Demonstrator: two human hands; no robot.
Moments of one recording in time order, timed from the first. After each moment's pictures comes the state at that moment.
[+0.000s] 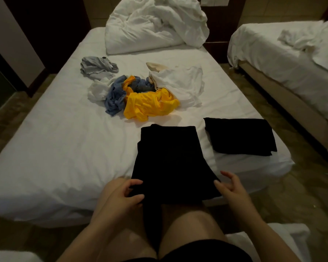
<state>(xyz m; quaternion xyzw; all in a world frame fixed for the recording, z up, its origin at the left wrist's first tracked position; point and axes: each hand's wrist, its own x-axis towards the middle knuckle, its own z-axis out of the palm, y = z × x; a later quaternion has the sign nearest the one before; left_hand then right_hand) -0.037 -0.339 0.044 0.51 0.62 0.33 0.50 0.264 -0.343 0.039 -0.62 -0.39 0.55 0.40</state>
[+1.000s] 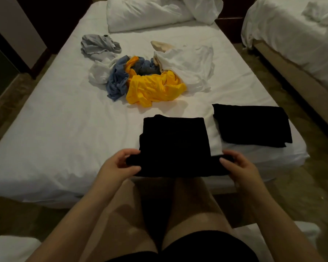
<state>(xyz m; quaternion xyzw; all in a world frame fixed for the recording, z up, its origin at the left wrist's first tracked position) -0.039 -0.303 0.066 0.48 0.60 0.41 0.50 0.264 -0.301 0.047 -0.55 -0.39 0.57 0.47</state>
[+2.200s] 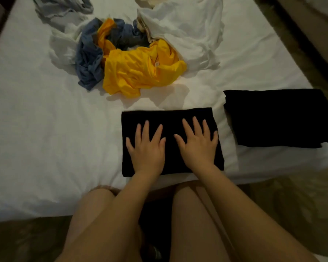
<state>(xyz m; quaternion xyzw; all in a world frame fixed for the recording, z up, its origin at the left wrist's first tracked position) 0.045 -0.155 -0.051 0.70 0.71 0.11 0.08 0.174 -0.146 -0.047 -0.73 -0.66 0.14 0.06</state>
